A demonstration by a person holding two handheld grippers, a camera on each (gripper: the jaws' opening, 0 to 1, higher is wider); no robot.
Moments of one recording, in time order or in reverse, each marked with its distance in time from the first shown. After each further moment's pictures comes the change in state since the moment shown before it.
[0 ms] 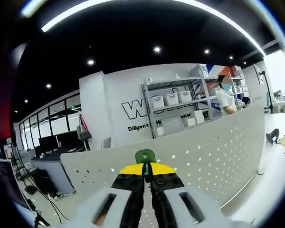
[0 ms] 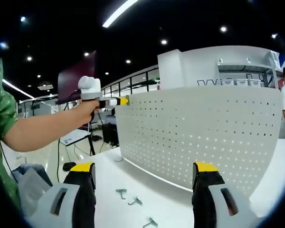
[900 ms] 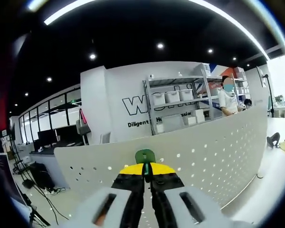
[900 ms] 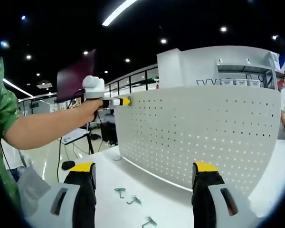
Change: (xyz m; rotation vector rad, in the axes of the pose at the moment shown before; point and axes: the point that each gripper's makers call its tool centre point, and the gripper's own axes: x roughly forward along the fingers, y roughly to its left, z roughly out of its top) left arm 0.016 0.004 -0.009 -0.045 0.028 -0.002; right arm 0.000 -0.001 0.000 -0.008 0.008 -0.011
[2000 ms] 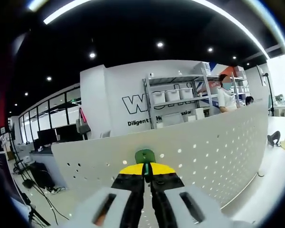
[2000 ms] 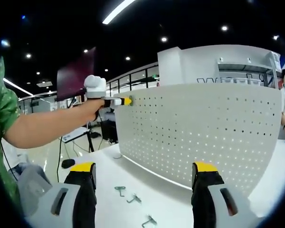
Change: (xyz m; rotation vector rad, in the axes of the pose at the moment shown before) left arm 0.003 -0.001 -0.009 0.003 0.010 0.000; right arm 0.002 0.001 -0.004 -0.002 0.018 0.002
